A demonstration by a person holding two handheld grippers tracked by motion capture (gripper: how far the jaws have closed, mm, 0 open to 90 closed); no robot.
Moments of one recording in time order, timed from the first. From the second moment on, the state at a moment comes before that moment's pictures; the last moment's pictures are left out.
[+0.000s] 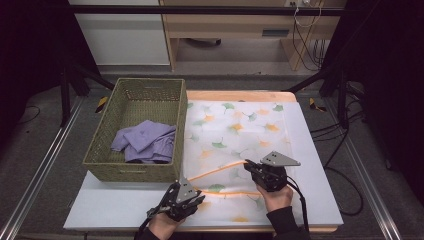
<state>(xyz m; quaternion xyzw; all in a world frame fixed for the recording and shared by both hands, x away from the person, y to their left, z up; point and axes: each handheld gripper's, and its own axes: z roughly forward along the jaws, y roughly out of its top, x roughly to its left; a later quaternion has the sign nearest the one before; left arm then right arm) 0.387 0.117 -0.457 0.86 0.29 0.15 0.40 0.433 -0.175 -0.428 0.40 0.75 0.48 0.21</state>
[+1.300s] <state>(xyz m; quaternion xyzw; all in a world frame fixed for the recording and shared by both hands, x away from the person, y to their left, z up) 0.419 0.206 -0.347 0.78 0.36 0.25 0.45 0.430 -0.174 -0.432 0.39 0.76 0.48 0.22</state>
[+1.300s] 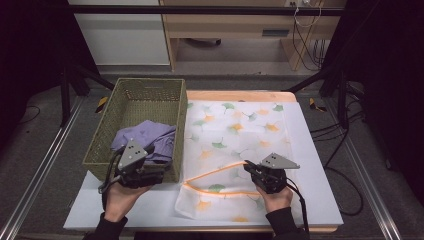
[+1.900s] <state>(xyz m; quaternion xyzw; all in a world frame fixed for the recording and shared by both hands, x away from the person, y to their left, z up) 0.500 0.228 -0.333 0.79 0.38 0.30 0.39 0.432 -0.175 -0.433 0.39 0.76 0.47 0.22</state>
